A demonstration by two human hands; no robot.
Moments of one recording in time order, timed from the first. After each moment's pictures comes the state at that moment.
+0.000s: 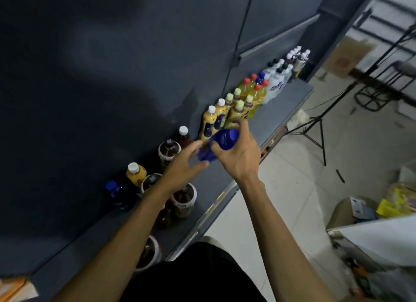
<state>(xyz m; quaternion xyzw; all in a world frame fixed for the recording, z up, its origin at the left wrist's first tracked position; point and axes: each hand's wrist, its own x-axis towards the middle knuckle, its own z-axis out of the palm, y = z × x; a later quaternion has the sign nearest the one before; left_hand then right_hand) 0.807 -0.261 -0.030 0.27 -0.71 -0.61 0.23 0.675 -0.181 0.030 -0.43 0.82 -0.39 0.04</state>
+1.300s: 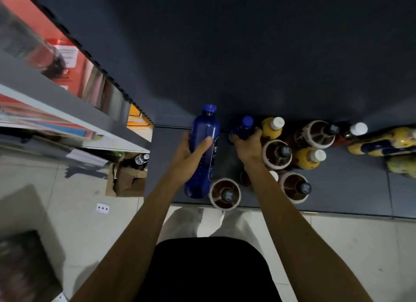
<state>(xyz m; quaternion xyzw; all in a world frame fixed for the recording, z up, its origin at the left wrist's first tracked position) 1.023 -0.193 -0.097 0.68 -0.27 -0.54 0.41 0.886 -0.287 -0.169 -0.43 0.71 -0.20 0.51</state>
